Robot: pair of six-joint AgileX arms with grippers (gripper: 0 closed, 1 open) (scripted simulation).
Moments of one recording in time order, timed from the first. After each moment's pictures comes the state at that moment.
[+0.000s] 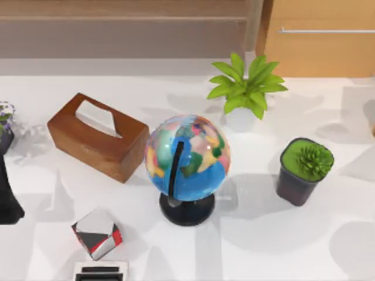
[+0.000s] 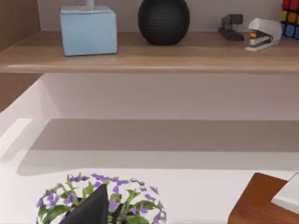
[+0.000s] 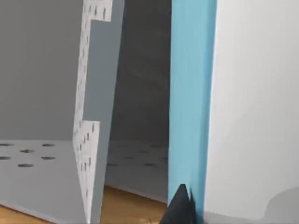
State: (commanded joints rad) left arm 0.00 0.00 0.00 0.00 0.00 0.00; right arm -0.51 1.59 0.69 0.61 -0.37 1.30
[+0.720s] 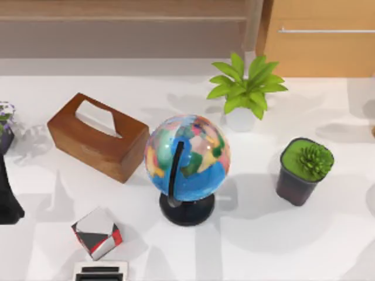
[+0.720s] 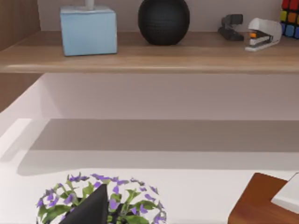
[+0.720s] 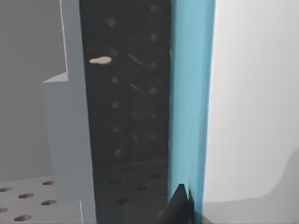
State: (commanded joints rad) left arm 0.00 0.00 0.00 0.00 0.00 0.00; right arm -0.52 1.88 0.90 0.69 -0.46 1.45
